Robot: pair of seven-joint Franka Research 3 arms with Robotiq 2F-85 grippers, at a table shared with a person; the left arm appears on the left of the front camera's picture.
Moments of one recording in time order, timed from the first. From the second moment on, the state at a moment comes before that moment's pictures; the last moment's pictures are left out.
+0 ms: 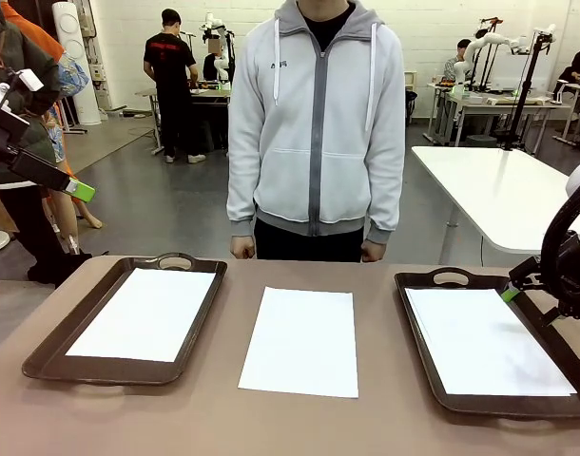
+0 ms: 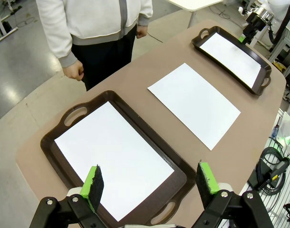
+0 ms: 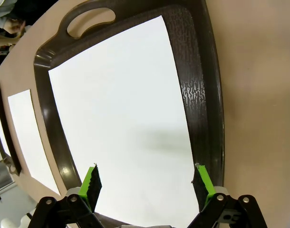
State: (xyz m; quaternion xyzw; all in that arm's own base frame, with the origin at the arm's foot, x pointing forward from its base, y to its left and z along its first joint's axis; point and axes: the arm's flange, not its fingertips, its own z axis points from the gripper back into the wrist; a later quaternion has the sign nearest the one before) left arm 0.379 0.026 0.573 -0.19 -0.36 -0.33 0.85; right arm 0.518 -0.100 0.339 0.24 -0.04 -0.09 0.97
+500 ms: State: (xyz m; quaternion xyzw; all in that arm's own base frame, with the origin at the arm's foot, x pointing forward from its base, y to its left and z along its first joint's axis) left arm 0.379 0.026 0.573 -0.19 -0.36 -0.33 0.85; right arm 0.513 -0.091 0.352 0.23 -0.06 -0.05 0.97
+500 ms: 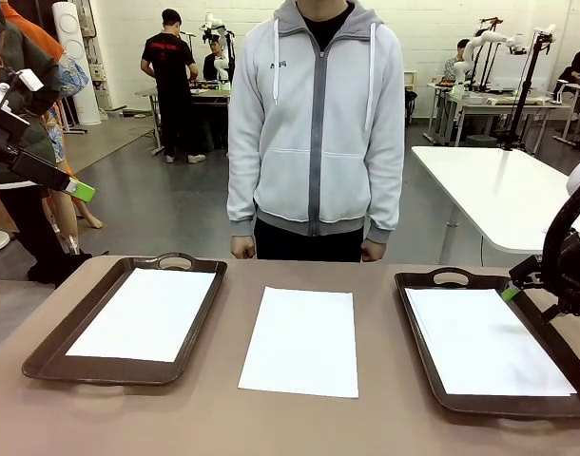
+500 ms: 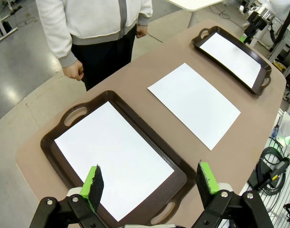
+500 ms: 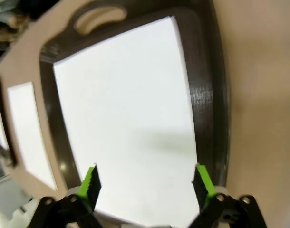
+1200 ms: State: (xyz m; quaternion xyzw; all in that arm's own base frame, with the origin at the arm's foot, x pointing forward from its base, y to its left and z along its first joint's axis) left arm 0.379 0.026 0.573 -0.19 -0.36 -0.33 0.85; right arm 0.500 0.098 0.499 0.23 -0.15 0.30 0.91
